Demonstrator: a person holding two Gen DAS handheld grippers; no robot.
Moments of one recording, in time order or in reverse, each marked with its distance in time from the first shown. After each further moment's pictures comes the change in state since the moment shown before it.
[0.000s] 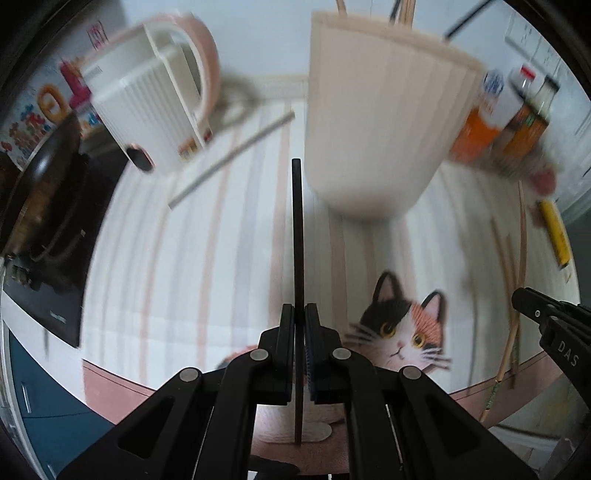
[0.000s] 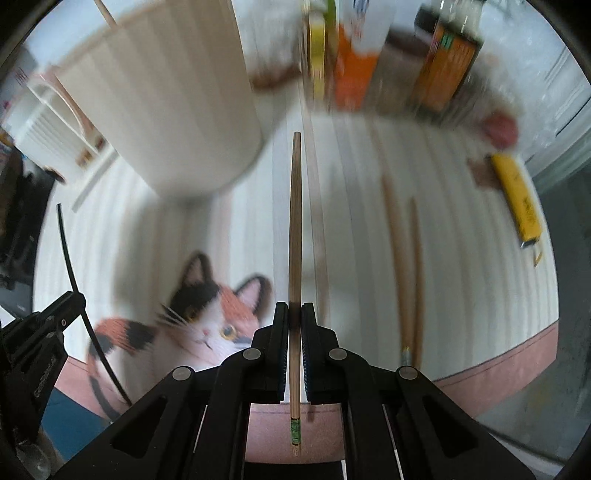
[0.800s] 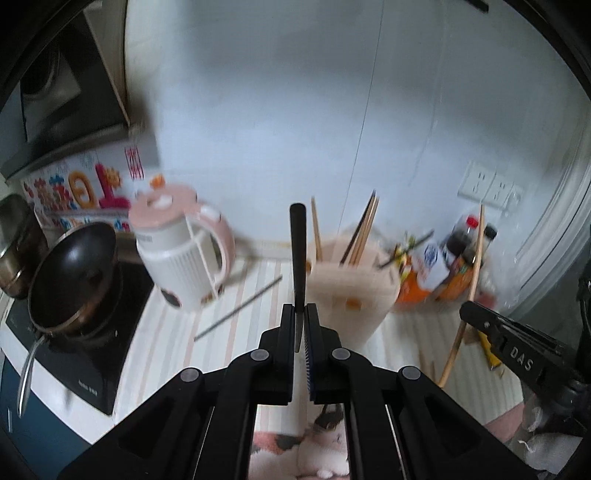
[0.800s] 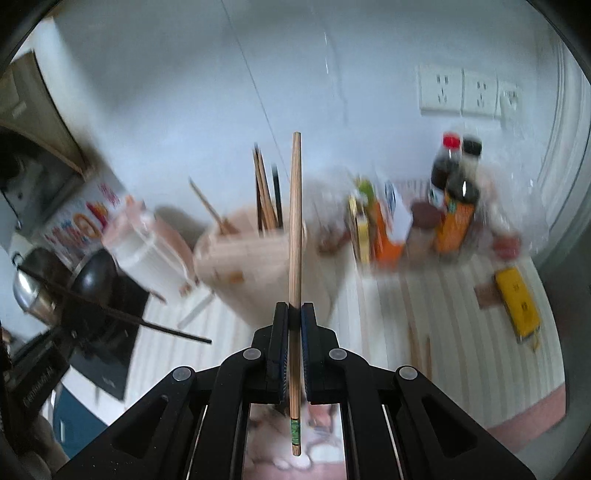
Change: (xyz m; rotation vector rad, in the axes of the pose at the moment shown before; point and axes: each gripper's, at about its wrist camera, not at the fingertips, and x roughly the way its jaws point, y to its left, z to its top) left arm -0.163 0.020 0.074 -0.062 -0.397 -0.094; right arm -0.167 0.003 0.063 0.036 -0.403 0.236
